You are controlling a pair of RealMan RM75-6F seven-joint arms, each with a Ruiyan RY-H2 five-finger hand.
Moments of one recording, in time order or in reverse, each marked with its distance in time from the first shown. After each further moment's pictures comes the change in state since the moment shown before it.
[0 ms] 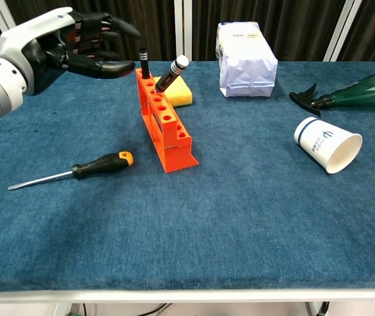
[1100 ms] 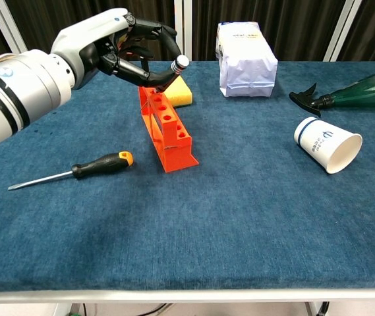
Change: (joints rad) left arm -0.121 -0.067 -0.020 0.024 -0.080 -0.036 0.244; right arm 0.002 -0.009 -0.001 0.031 0.015 -0.010 0.027
